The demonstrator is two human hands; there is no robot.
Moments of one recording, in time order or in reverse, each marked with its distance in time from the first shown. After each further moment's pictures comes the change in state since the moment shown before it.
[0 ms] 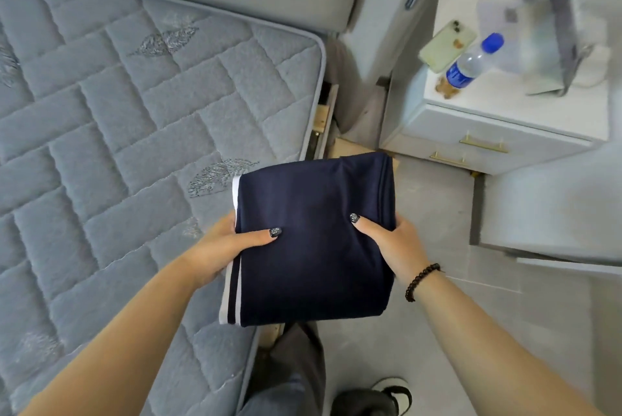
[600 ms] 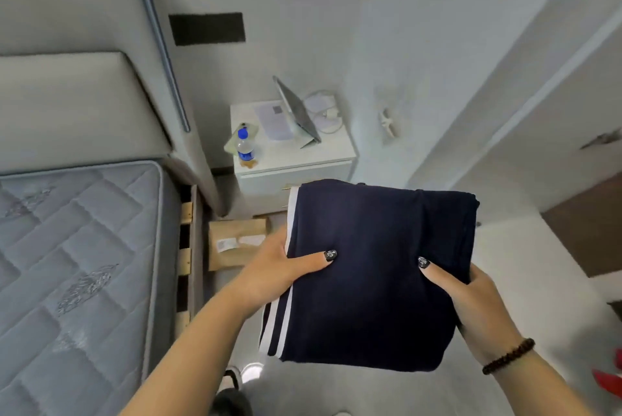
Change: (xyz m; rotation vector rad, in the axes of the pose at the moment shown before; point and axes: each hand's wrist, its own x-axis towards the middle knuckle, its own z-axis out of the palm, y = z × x) left_hand -0.179 0.086 0.415 0.382 -0.400 0.380; right_hand -0.331 0.046 -0.355 0.377 0.485 -0.254
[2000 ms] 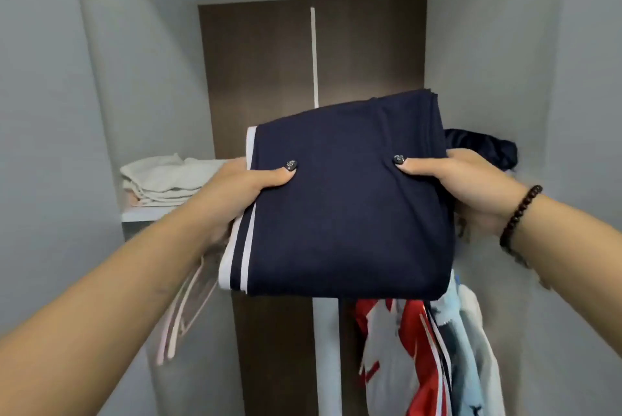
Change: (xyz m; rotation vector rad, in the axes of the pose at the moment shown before) left_hand 0.159 0.505 0.646 0.248 -1.084 0.692; right_hand -0.148 -0.342 -0.544 0.090 1.149 -0.604
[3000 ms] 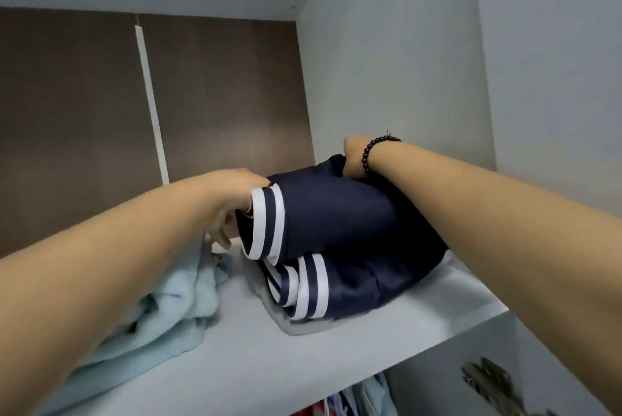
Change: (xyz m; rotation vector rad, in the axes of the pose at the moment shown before) left_hand 0.312 0.018 0.206 0.541 -0.186 -0.151; right_hand 0.313 0.016 -0.162 -1.449 0.193 0.165
